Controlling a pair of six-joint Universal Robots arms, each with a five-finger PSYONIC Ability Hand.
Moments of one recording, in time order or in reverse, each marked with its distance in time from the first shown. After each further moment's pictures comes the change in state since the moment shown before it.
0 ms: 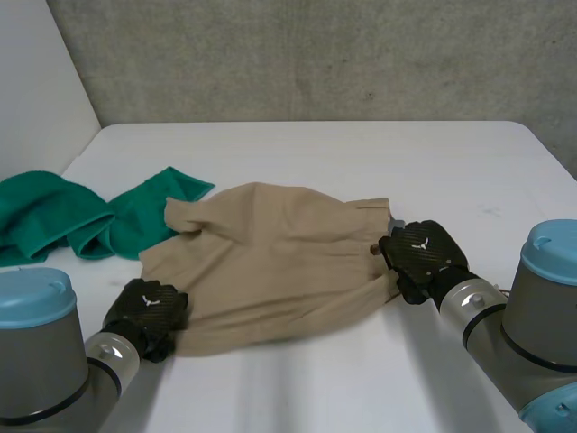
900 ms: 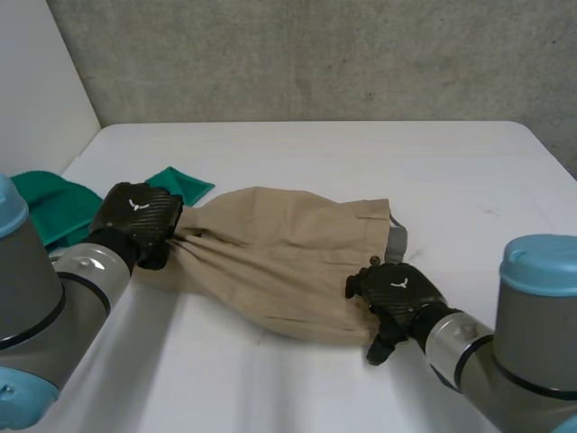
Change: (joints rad) left arm -0.031 0.137 0.280 -0.133 -0.002 -0.095; right arm 0.084 -0.015 0.017 0.185 -0.038 0.243; left_hand 0.134 0.147 0.147 0.146 0.123; right_hand -0.584 -0.705 -0.735 -0.746 -0.731
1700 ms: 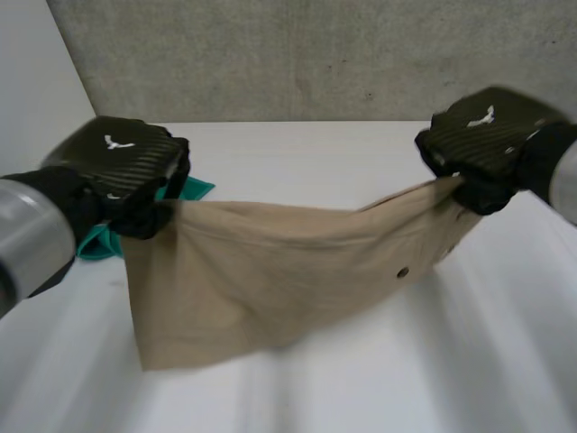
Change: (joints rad) left arm -0.075 0.193 0.309 -0.489 0.089 -0.035; right arm -0.117 -0.240 -0.639 0.729 -0.029 -0.490; left_hand 0.000 0.012 0.000 0.004 0.000; right_hand 0.587 0.707 0.735 0.750 0.726
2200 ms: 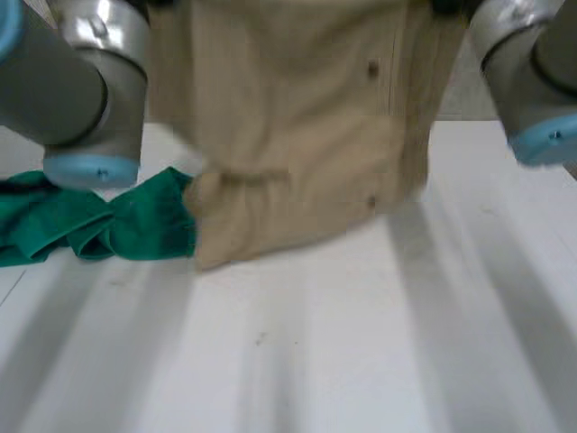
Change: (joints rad) left arm -0.027 -0.469 0.518 0.807 -0.186 0.033; right arm 0.054 0.468 -0.571 -0.694 0.188 0.255; left_hand 0.000 0.002 0.000 0.000 0.000; right_hand 0.000 0.000 0.000 0.000 0.000
